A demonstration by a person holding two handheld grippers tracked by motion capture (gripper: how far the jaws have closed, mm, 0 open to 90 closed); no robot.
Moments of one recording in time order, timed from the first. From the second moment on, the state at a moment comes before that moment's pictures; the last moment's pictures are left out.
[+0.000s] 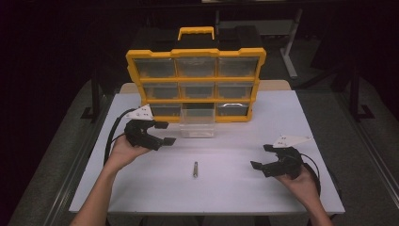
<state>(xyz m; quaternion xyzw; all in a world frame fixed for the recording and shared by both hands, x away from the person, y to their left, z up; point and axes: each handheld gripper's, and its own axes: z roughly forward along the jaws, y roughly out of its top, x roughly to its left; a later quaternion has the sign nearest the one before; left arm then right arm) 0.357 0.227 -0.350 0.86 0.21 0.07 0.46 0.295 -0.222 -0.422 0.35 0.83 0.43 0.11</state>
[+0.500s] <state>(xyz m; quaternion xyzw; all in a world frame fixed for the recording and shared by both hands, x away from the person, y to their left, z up) 0.343 0.235 -0.359 0.85 0.23 0.08 0.46 0.296 -0.222 -0.422 0.35 0.83 0.43 0.10</state>
